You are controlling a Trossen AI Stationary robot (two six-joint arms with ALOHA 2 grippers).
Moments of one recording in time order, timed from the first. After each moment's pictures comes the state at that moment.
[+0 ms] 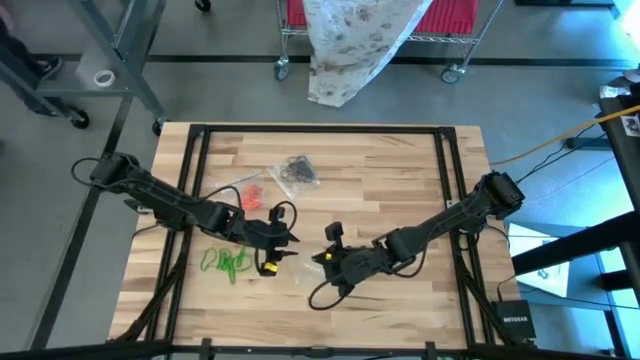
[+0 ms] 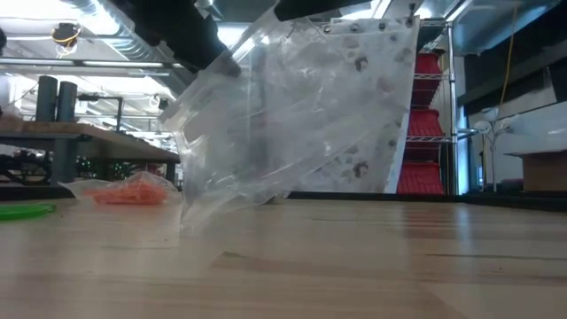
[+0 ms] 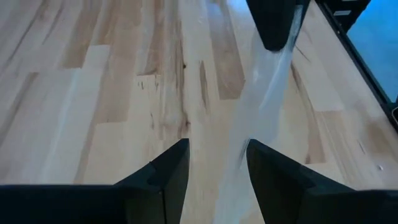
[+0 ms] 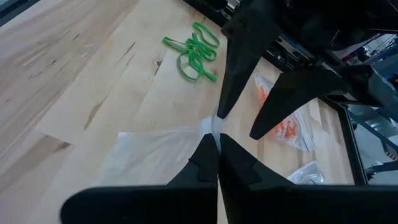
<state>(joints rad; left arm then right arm) -0.34 1.41 0.86 -0.11 -0.25 -0.15 0.46 1.75 1.27 -0.18 0.46 -0.27</state>
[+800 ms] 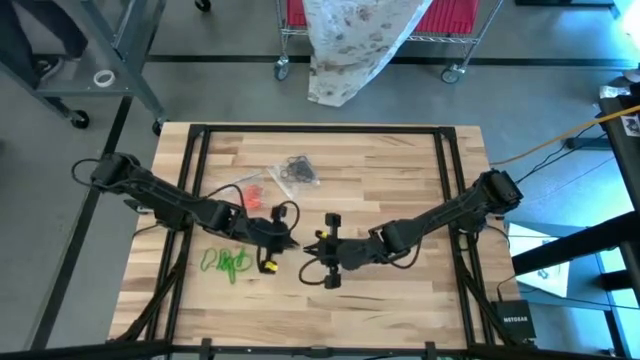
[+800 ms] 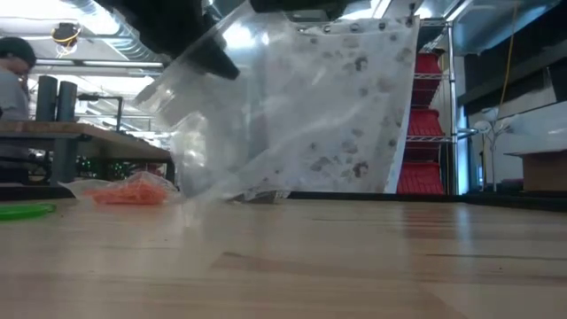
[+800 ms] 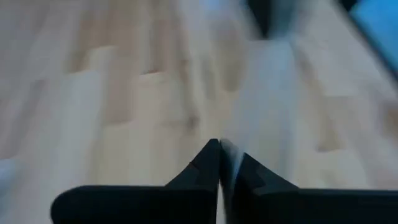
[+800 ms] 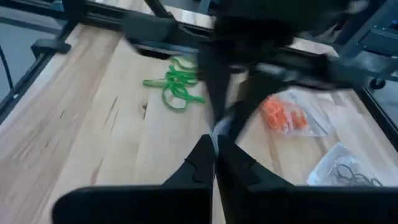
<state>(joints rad) -0.32 1.42 0.86 -0.11 -0.22 -0.05 0.41 1.75 1.26 -0.07 0.43 0.03</state>
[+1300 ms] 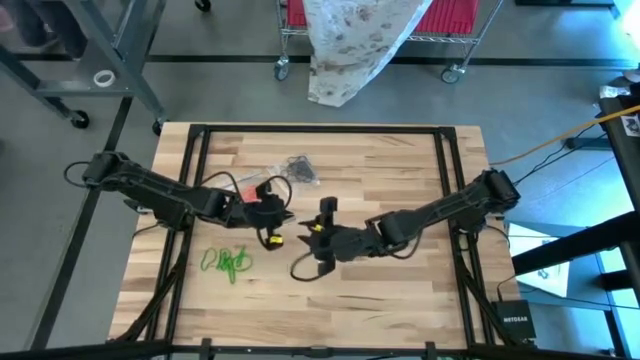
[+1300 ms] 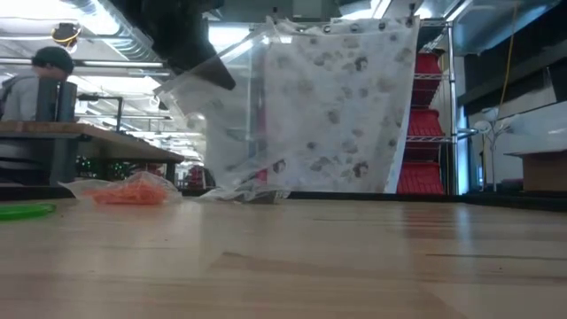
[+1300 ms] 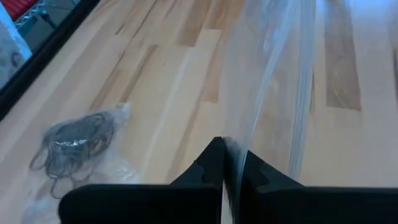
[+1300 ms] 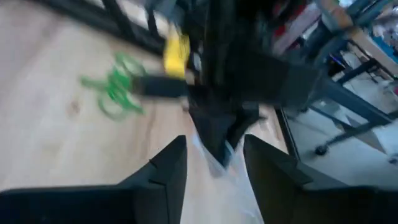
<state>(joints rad) -0.23 1.32 0.86 -0.27 -0.46 -0.25 0.36 1.76 1.47 -0.25 0.58 -0.25</state>
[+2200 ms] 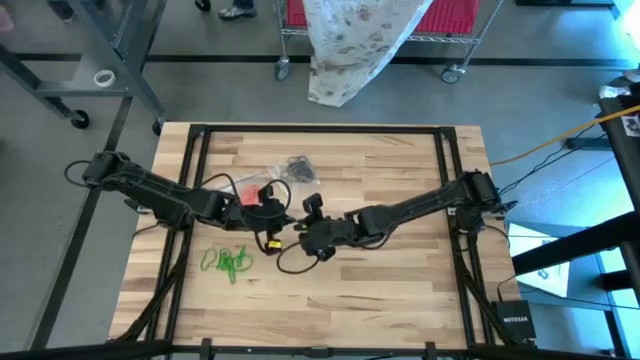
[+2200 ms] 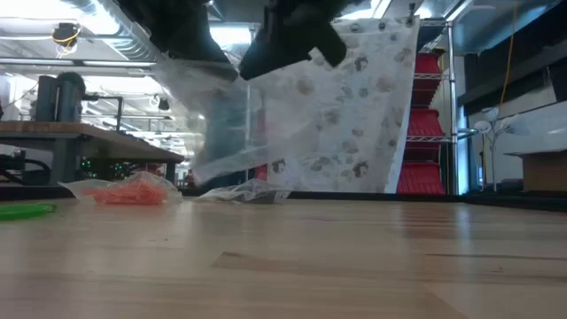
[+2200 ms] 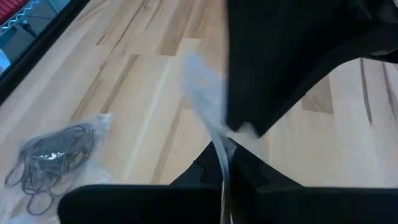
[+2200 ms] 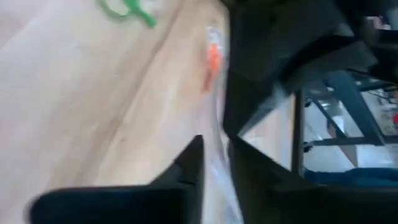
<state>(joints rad) -0.26 1.32 0.86 -0.23 -0.43 -0.24 0.25 1.90 1.47 -0.34 0.48 -0.53</state>
